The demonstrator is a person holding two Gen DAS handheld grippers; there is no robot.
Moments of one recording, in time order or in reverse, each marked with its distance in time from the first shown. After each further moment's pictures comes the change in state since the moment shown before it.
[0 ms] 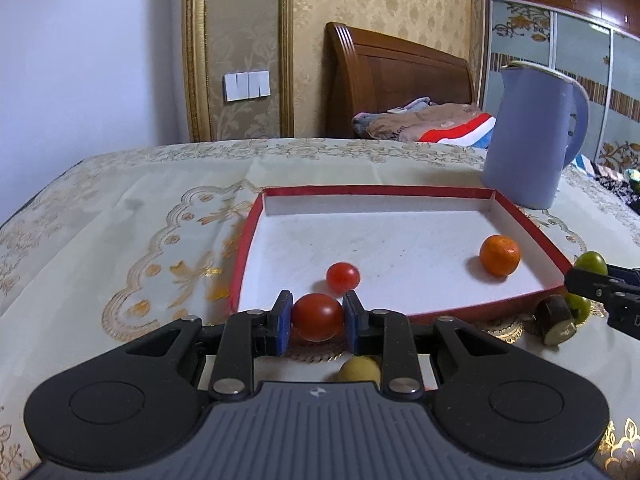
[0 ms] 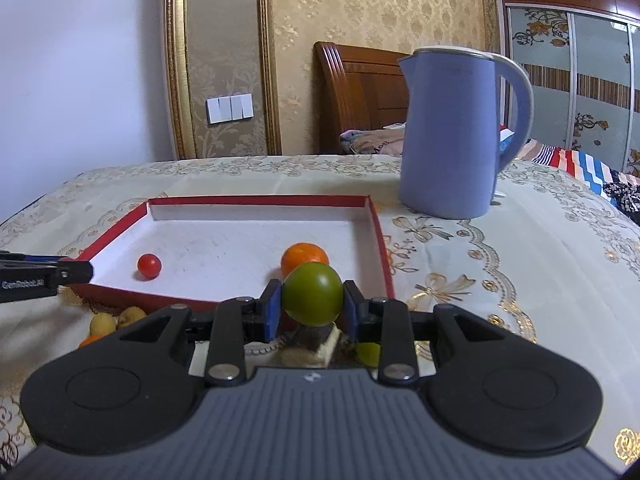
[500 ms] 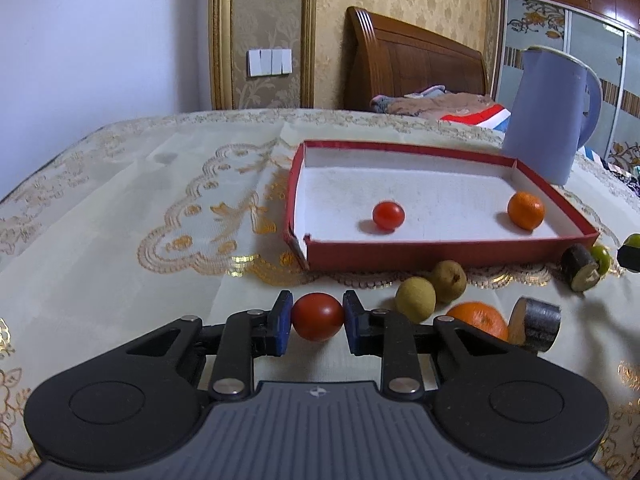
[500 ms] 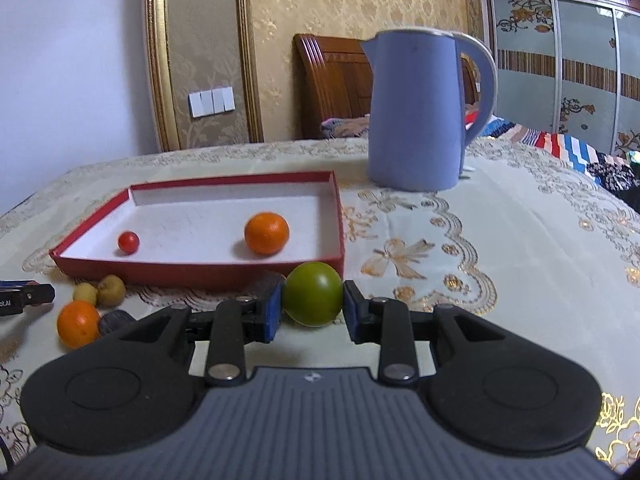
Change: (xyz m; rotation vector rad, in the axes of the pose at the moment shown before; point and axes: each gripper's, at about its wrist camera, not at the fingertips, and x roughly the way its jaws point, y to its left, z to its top) left arm -0.016 0.035 -0.043 -0.040 0.034 0.015; right arm -0.027 -0.030 -0.025 0.032 0.007 -0.023
